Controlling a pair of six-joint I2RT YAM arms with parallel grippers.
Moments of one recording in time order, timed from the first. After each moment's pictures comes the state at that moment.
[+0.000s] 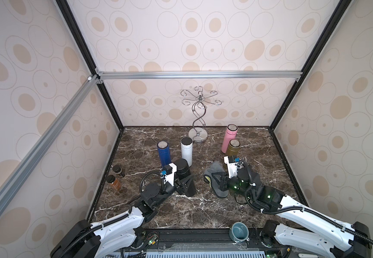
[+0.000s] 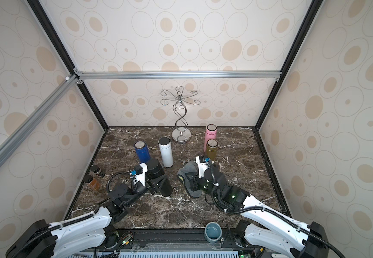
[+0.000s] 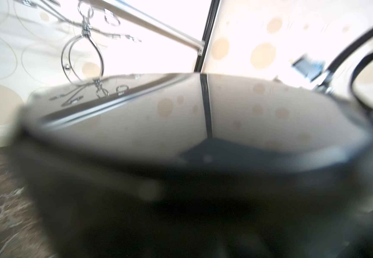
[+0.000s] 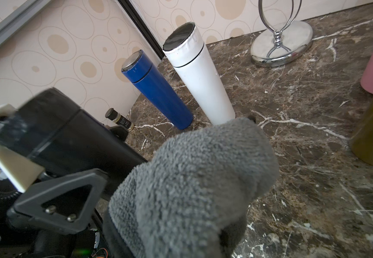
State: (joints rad) left arm -0.73 0.94 0.22 0.86 0.08 -0.31; right arm 0.86 0.91 0.67 -0.15 0.06 0.64
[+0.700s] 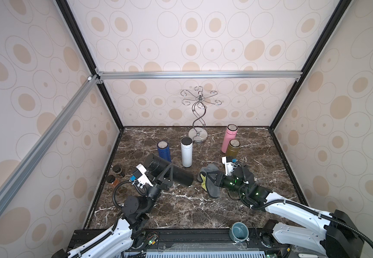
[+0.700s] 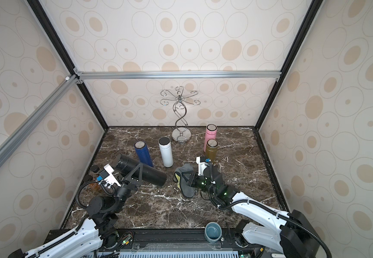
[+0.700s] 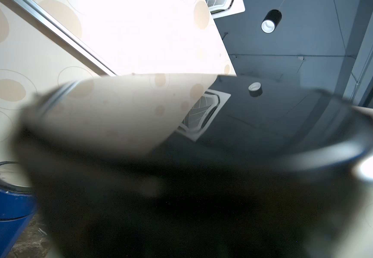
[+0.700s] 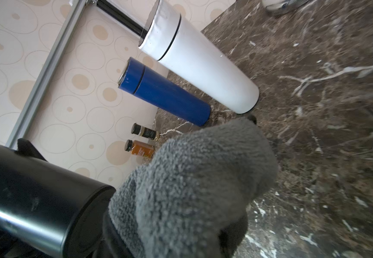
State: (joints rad) left arm -0.73 0.61 0.16 0.95 -0.20 -0.59; right arm 0.76 1.10 0.54 0.26 -0.20 0.95
